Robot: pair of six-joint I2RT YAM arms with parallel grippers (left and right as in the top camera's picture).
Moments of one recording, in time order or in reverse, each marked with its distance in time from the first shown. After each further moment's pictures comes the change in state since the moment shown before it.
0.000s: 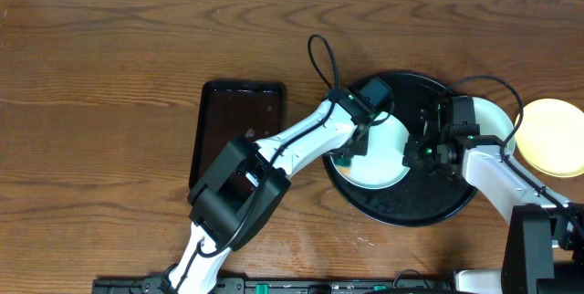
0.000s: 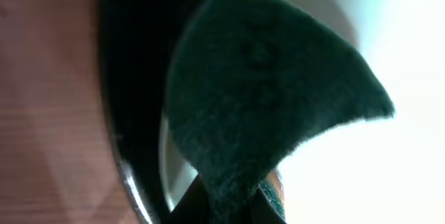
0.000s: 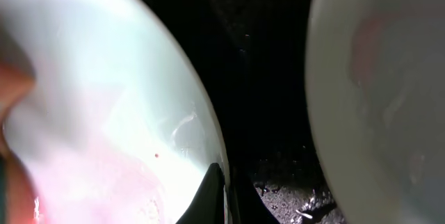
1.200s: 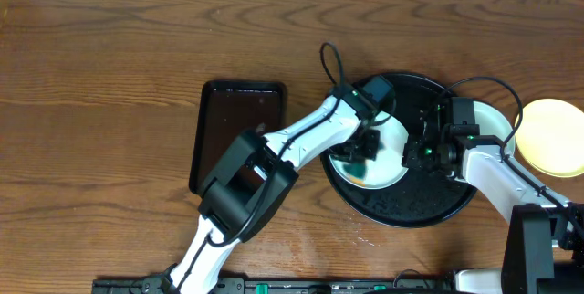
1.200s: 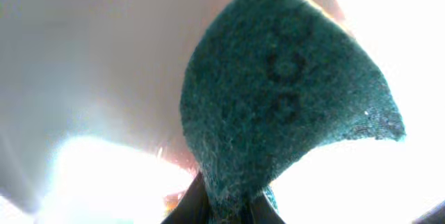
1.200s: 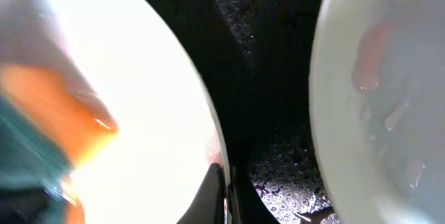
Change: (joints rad) left arm 0.010 0.068 0.072 -0.043 0.236 0.089; right arm 0.000 0.000 0.000 -0.006 -0.014 0.005
